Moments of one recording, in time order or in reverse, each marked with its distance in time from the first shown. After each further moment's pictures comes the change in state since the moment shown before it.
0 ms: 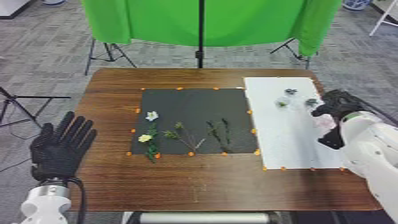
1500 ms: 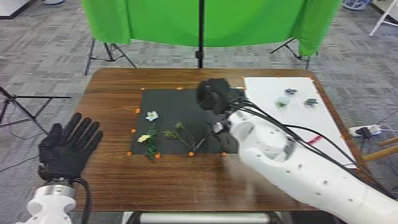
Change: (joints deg) left arm -0.5 0.2 1.5 -0.3 -0.1 1.1 -1.1; right arm 35.8 -16.3 -51.6 11.0 -13.2 17.8 -23.7
